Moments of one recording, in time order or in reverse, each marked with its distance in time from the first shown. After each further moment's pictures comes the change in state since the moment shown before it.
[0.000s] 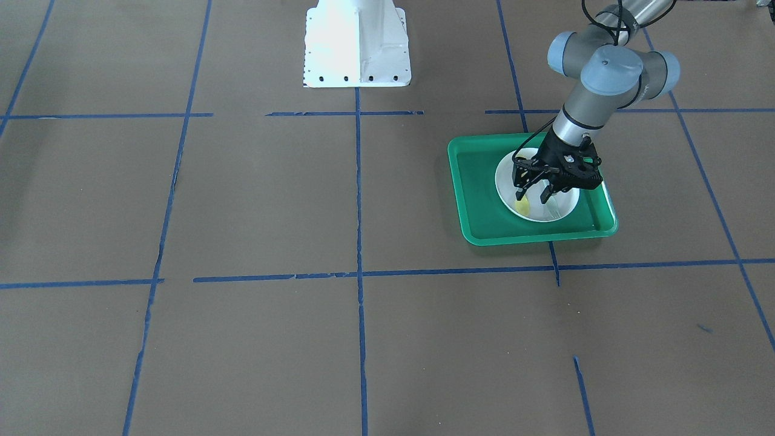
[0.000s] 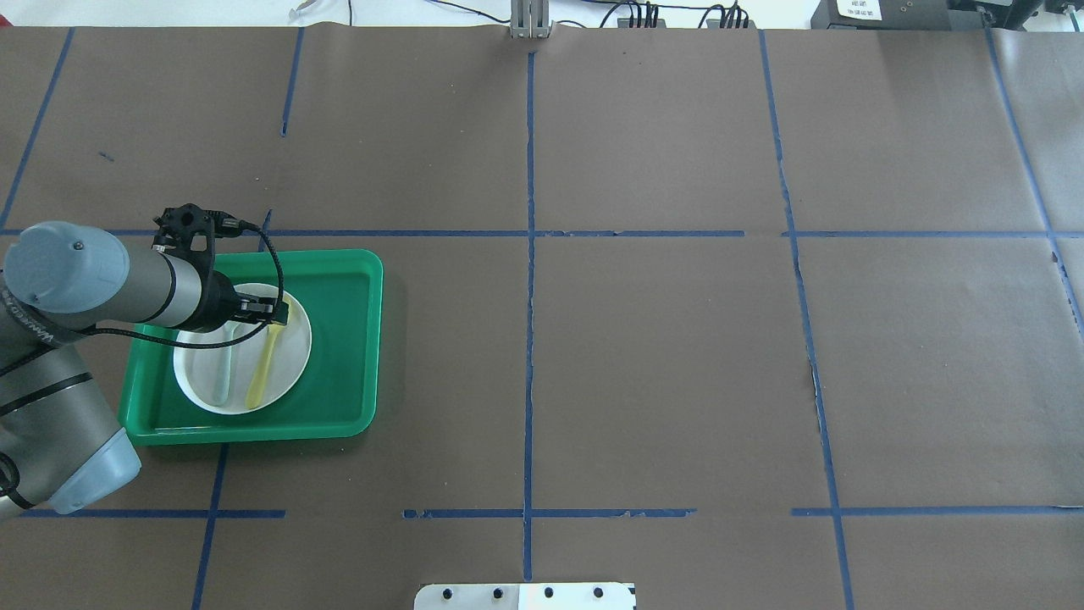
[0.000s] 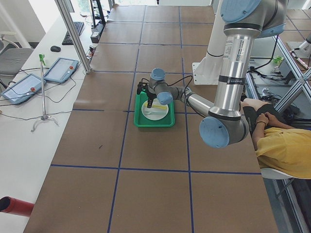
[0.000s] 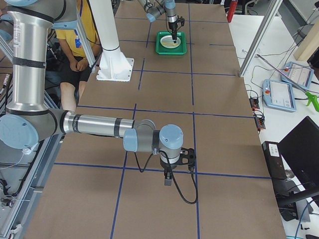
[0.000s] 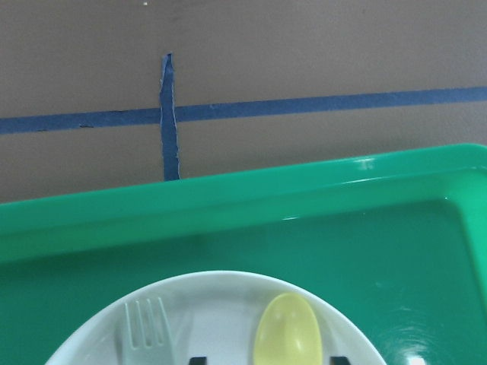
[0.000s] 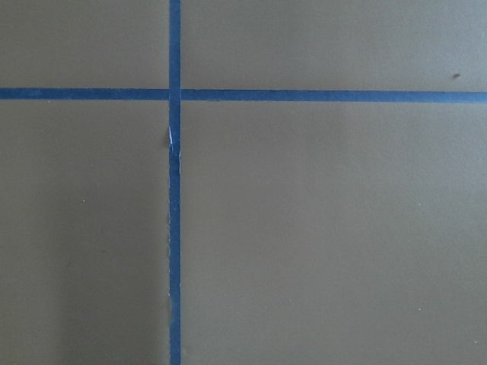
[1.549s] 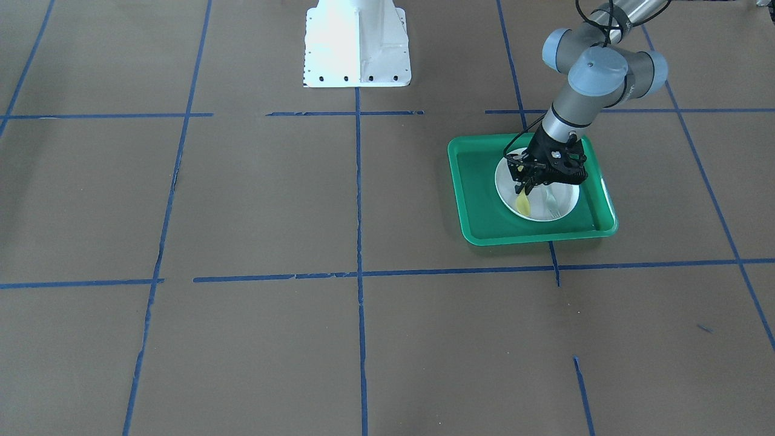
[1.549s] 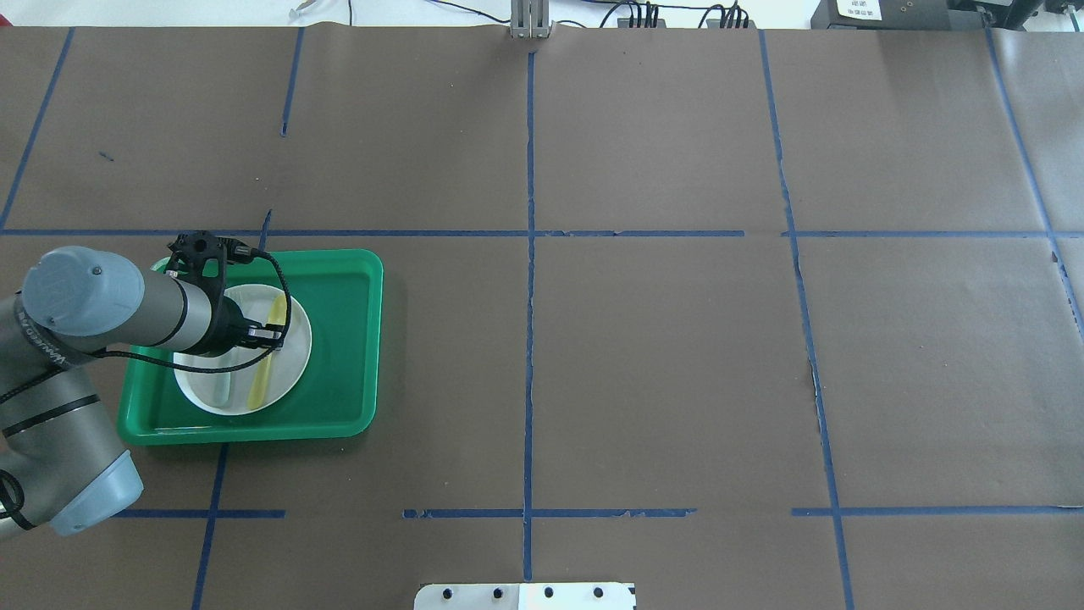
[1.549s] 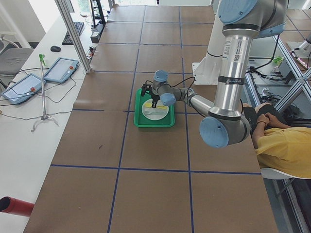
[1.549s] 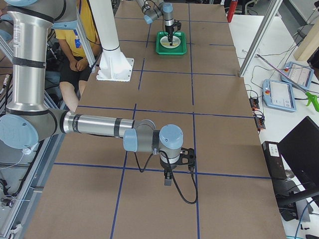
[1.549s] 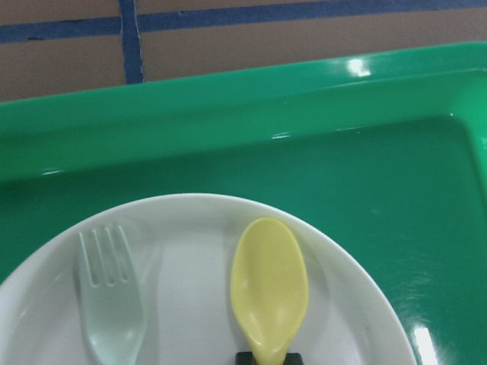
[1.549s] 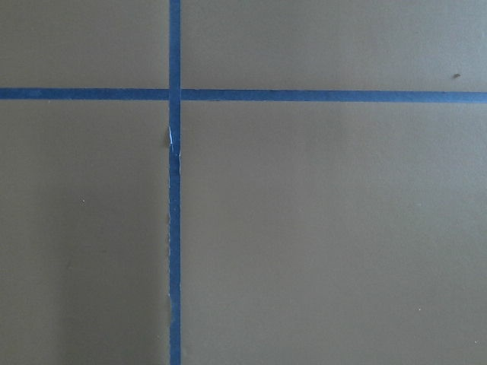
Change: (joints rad) left arm 0.043 0.016 0.001 0.006 -0.006 -0.004; right arm 0.000 0.000 0.000 0.000 0.000 0.000
